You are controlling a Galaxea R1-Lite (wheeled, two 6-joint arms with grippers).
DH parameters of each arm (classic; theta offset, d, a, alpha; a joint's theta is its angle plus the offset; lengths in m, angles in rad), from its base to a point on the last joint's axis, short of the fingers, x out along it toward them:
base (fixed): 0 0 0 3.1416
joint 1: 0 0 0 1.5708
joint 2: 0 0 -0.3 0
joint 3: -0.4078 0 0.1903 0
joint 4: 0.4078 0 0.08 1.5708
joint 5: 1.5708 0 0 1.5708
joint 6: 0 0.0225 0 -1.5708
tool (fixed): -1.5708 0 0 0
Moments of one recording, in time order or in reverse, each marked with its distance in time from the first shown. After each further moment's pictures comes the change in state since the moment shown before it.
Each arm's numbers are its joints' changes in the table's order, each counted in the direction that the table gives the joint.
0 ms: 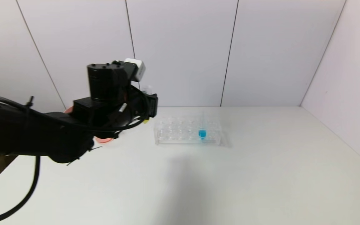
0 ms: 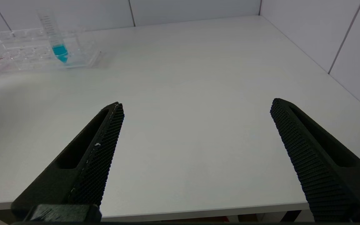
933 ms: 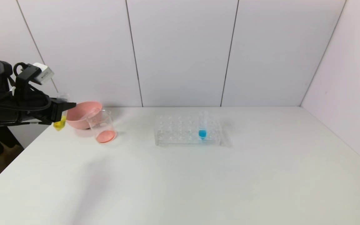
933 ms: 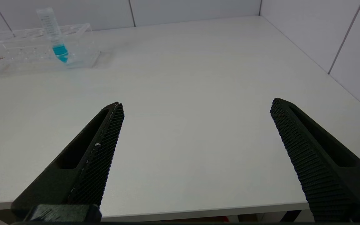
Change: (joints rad) left arm -0.703 -0.069 -0.049 0.369 -0.590 0.341; right arm 0.000 0.000 0.000 0.000 0.000 0.000
